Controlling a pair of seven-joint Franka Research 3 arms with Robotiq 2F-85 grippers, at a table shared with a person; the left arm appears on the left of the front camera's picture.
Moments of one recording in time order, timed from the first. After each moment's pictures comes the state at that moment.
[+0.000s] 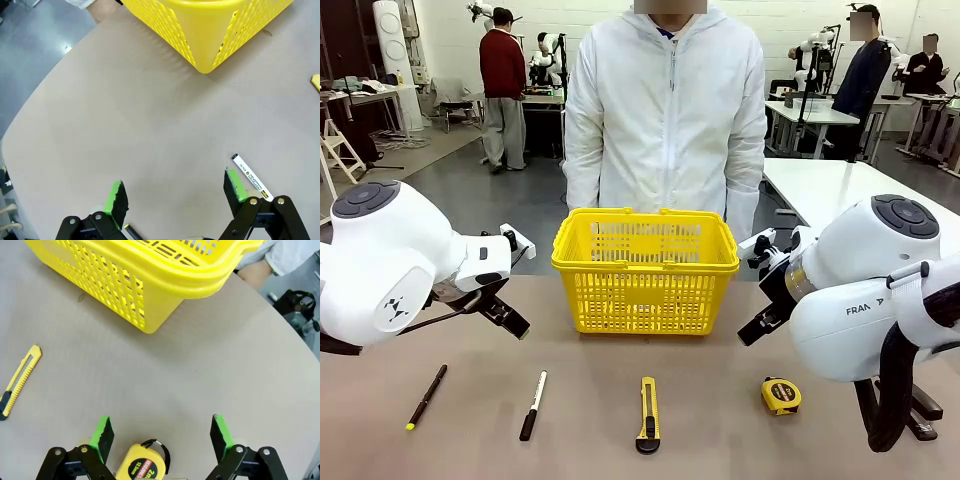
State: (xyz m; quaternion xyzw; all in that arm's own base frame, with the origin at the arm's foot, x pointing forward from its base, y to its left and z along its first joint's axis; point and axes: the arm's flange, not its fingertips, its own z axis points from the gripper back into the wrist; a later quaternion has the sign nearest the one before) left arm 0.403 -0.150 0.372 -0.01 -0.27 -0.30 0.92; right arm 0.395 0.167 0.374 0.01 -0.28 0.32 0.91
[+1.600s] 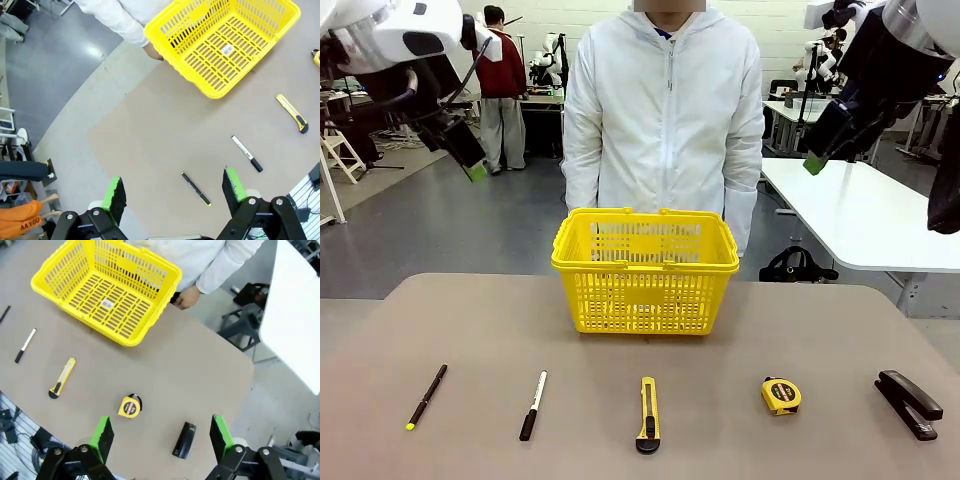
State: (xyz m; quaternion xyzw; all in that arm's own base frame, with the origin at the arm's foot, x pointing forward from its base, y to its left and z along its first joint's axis) left arm 0.368 -0.147 0.671 0.06 -0.28 -0.32 0.90; right arm 0.347 0.155 0.688 -0.04 -0.27 0.27 0.92
